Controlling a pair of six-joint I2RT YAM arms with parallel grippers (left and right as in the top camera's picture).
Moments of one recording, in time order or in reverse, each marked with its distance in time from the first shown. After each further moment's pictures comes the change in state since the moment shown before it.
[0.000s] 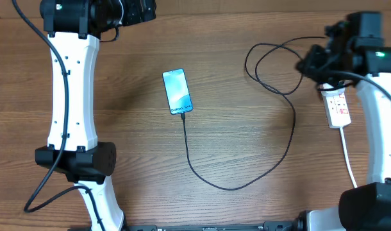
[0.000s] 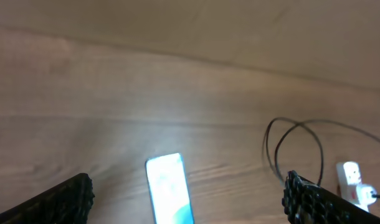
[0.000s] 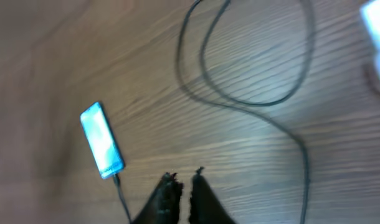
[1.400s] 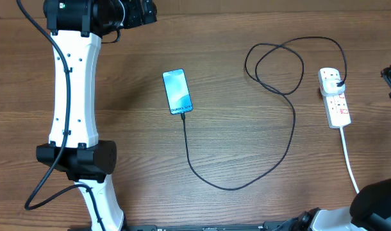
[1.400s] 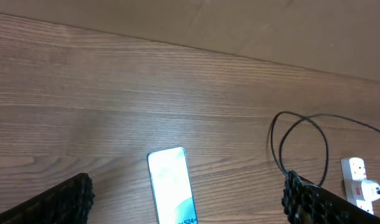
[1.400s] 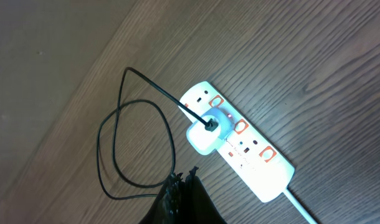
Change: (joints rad) left arm 0.000 0.012 -0.006 -0.006 0.000 0.000; right arm -0.477 0.013 -0.001 0.101 0.011 -0.003
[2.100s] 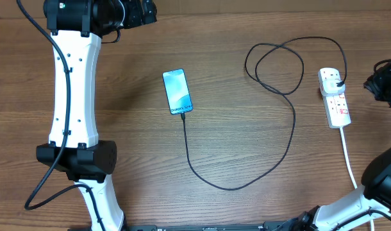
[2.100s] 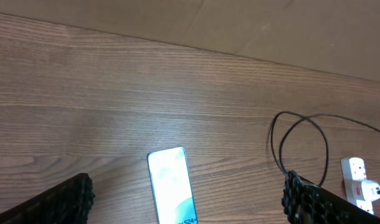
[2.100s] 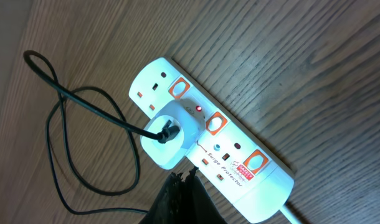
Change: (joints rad) left arm 0.000 0.000 0.000 0.000 0.000 0.000; right arm 0.000 0.247 -0.004 0.028 0.003 0.000
